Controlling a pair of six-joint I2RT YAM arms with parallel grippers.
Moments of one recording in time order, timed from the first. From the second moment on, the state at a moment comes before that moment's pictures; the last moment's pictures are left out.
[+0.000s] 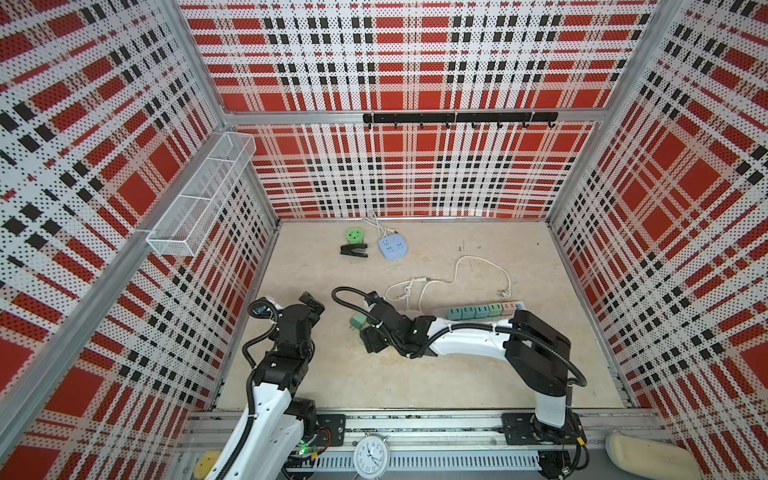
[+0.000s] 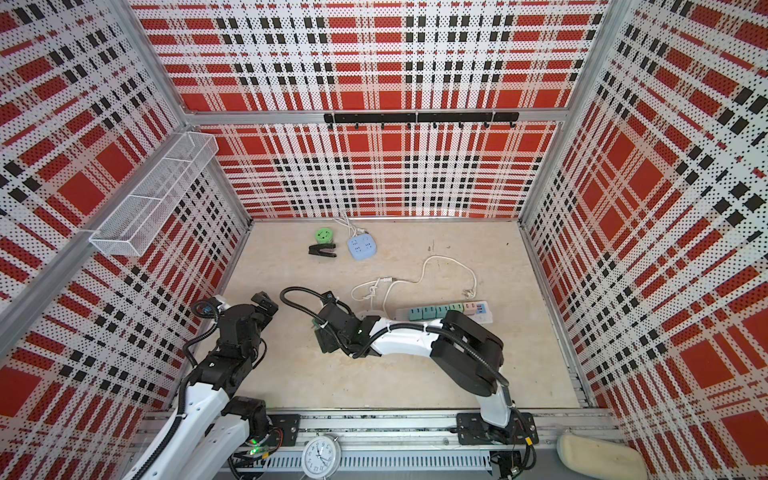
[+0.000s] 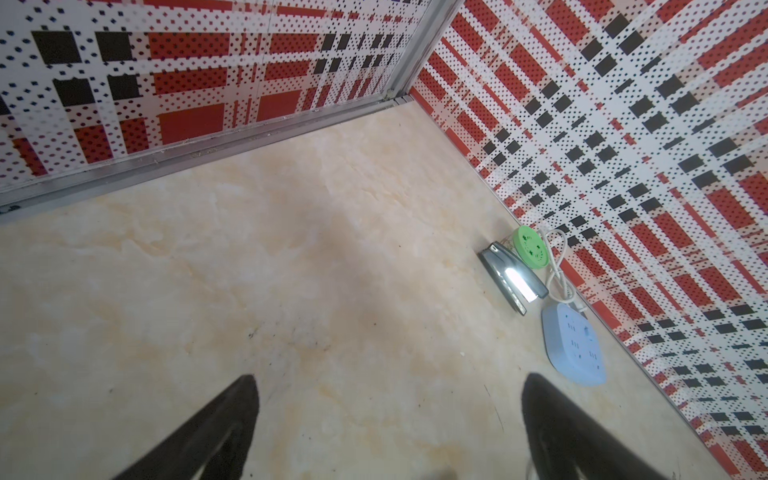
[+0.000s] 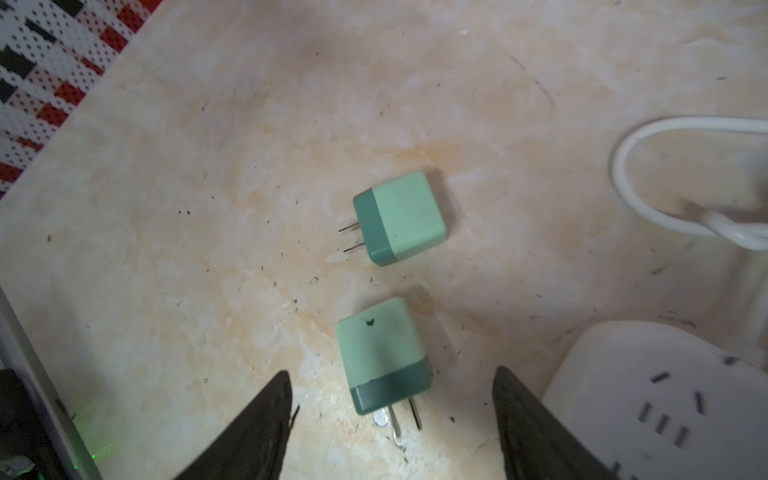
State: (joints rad) left arm -0.15 0.64 0.42 -0.27 -0.49 -0.85; right arm 1.15 1.95 1.30 -0.17 0.17 0.49
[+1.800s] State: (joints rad) left arm -0.19 0.65 0.37 -0.04 -0.12 -0.59; right arm 1.17 1.65 1.14 -0.19 0.30 0.28
